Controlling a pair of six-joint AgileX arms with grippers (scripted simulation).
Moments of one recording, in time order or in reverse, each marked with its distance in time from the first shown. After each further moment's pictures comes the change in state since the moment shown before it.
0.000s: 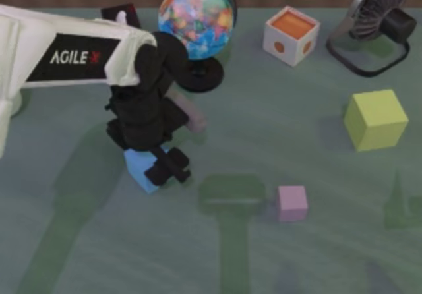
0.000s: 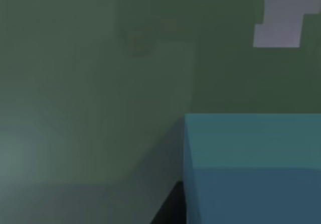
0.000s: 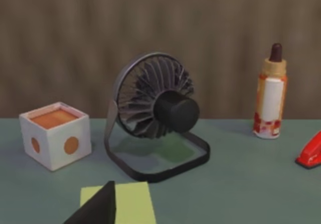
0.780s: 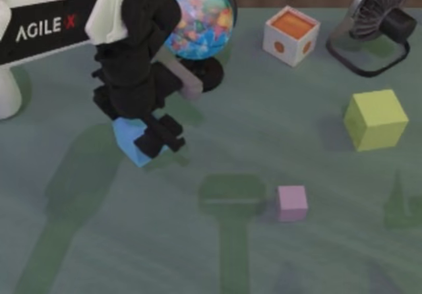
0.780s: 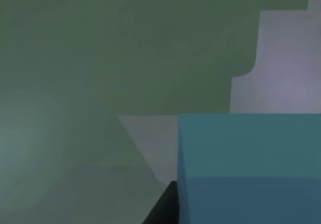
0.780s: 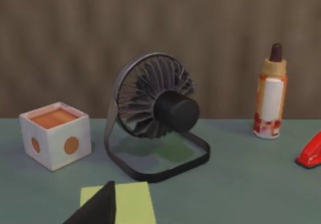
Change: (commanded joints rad) left arm 0.013 -0.092 0.137 -0.232 -0.001 -0.001; right arm 0.000 0.000 0.000 0.000 0.000 0.000
